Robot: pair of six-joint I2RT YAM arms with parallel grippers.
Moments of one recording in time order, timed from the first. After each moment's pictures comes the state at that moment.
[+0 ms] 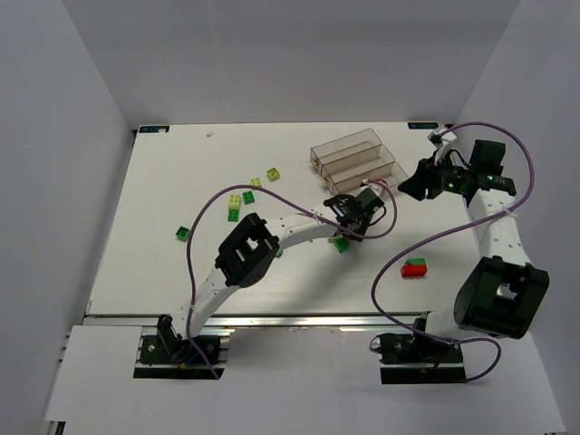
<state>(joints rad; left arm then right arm) -1.01 2.42 2.01 -0.55 -0.28 -0.40 -0.22 1.42 1.19 -0.57 -0.94 -0.45</state>
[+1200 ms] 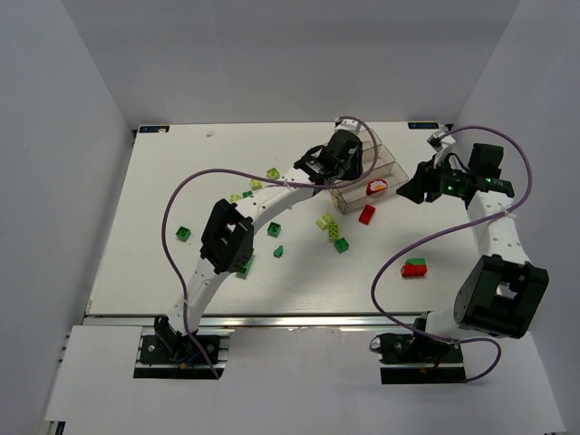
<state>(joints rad) -0.82 2.36 2.21 -0.37 -0.20 -0.49 -0.23 1.42 1.16 -0.56 -0.94 -0.43</state>
